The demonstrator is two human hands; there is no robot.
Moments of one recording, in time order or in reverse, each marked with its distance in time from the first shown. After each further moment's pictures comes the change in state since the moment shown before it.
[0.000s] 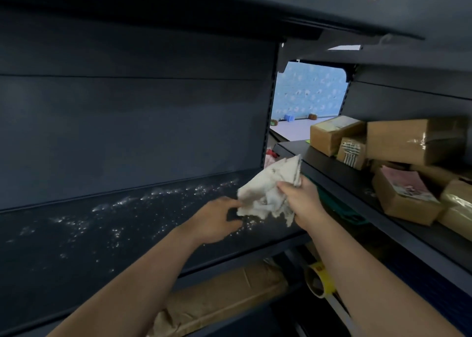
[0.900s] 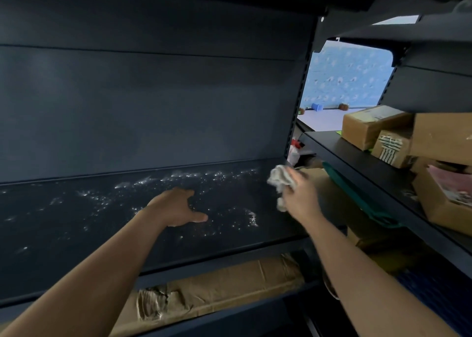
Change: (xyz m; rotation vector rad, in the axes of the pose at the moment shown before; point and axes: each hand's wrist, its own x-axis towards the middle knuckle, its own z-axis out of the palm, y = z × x) left_hand -0.028 -0.085 -0.039 0.241 -0.036 -0.512; right_hand 0.024 0.044 0.036 -0.507 -0.110 -0.339
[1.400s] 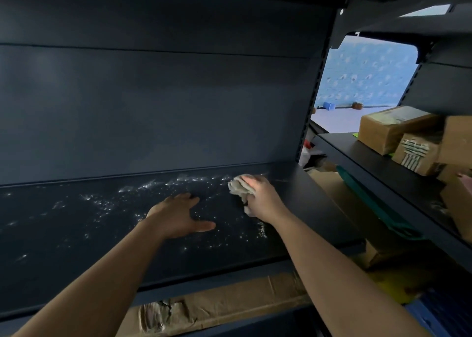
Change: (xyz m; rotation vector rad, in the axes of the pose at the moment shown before) left_hand 0.012 -0.009 0.008 0.120 0.010 0.005; right_hand 0.022 -0.027 0.080 -0.181 -0.349 -0.187
